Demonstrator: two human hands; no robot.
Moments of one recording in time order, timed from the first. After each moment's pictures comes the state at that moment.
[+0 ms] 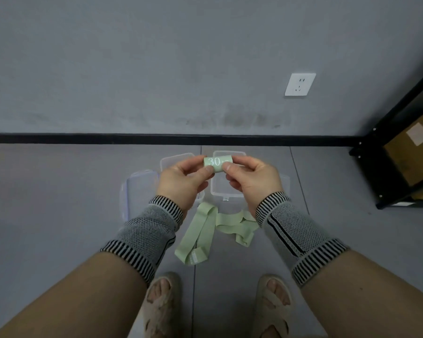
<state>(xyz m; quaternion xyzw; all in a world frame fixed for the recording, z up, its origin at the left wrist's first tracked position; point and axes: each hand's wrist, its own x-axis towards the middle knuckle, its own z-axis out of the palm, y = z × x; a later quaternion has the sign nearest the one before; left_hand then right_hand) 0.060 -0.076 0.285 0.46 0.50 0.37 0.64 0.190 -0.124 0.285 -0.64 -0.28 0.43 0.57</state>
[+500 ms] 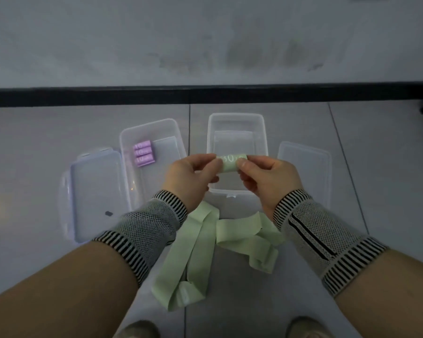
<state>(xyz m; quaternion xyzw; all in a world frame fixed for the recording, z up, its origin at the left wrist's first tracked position) 0.128 0.075 0.059 0.60 0.54 0.21 0.55 0.268 0.014 0.051 -0.68 -0.18 0.47 0.52</state>
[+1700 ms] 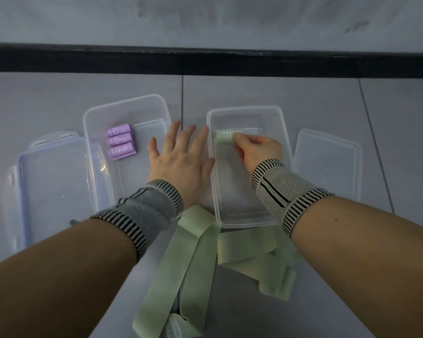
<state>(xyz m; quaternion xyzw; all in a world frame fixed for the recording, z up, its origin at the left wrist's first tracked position) 0.137 0.143 -0.065 0.87 0.48 -0.03 0.12 0.288 0.120 -0.095 -0.78 -0.12 0.39 0.48</state>
